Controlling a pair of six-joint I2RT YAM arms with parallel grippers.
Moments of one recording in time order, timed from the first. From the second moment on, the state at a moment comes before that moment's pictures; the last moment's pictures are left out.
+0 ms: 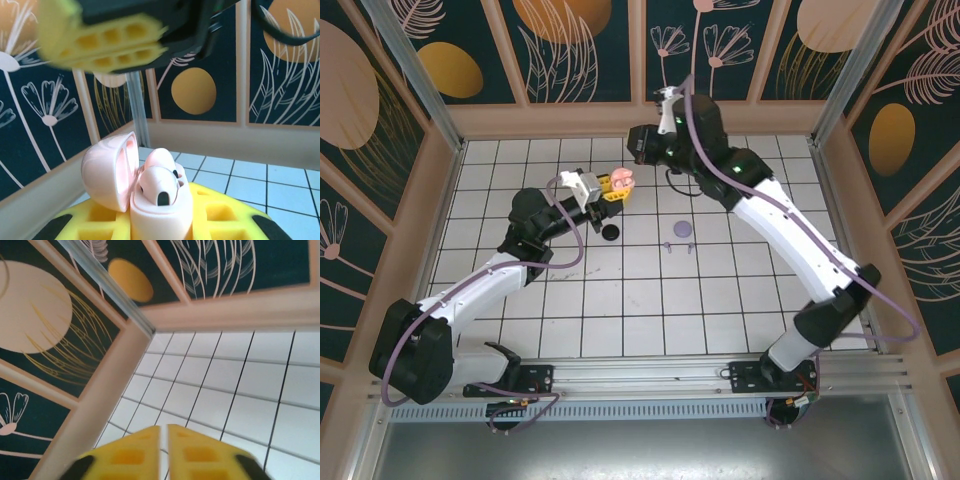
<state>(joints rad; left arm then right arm) -0.50 1.29 0.77 0.67 0.62 0.02 0.72 1.62 1.85 -0.59 -0.09 0.55</state>
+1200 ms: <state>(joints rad) -0.51 1.57 0.80 0.53 0.48 -0.30 0.55 1.34 1.21 -0.58 0.01 0.69</state>
